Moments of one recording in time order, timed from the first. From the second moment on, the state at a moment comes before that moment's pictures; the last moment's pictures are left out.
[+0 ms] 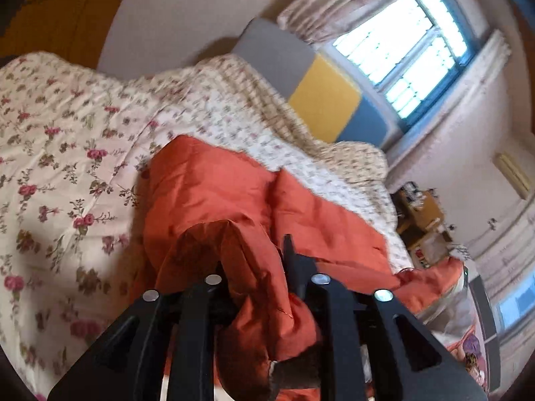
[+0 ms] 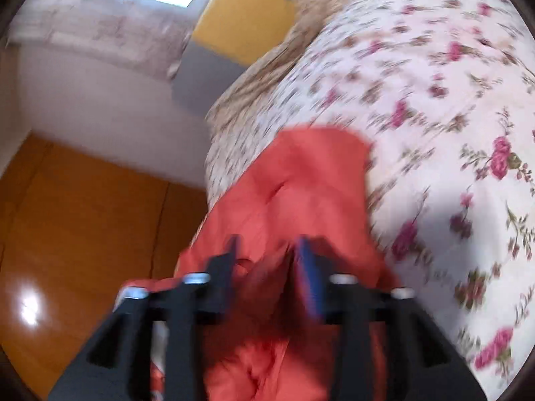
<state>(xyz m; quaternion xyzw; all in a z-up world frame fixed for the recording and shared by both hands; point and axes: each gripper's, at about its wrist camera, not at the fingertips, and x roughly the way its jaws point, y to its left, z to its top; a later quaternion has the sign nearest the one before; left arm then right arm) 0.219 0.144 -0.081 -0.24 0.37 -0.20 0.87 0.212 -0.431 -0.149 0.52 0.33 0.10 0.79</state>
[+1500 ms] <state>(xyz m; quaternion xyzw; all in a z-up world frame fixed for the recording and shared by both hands) 0.077 0.147 -0.139 -0.20 0.40 -0.22 0.87 0.057 -0.417 -0.128 0.27 0.34 0.07 0.90</state>
